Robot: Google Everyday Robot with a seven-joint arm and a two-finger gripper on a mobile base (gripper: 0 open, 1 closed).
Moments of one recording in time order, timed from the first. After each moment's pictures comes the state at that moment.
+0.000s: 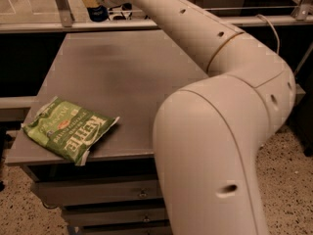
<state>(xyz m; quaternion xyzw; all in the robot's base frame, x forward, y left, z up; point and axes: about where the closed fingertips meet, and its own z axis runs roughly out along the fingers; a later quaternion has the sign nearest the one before) 0.864 0.181 1.004 -0.35 0.74 0.14 0.56</state>
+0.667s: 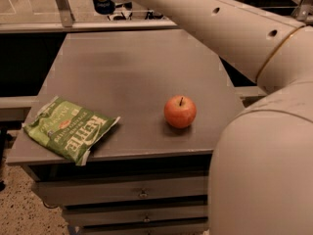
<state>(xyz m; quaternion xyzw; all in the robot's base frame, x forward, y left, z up) 0.810 0.138 1.050 -0.30 0.72 0.14 0.61</state>
